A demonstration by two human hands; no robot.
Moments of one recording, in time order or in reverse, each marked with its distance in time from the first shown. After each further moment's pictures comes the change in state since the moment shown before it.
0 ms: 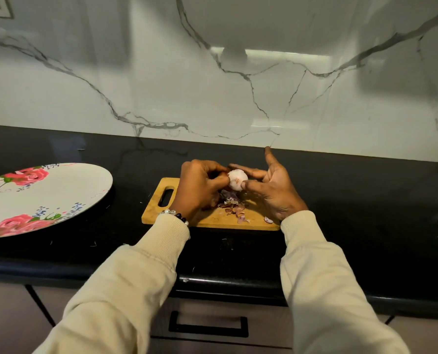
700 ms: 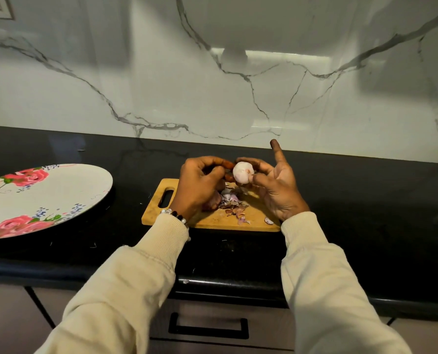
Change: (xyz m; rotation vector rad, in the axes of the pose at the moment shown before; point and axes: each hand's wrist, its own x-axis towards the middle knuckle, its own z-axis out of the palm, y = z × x) left_hand -0.001 0.003 0.004 -0.437 0.017 -0.141; right_hand 0.004 0.001 0.000 0.193 0.075 -0.082
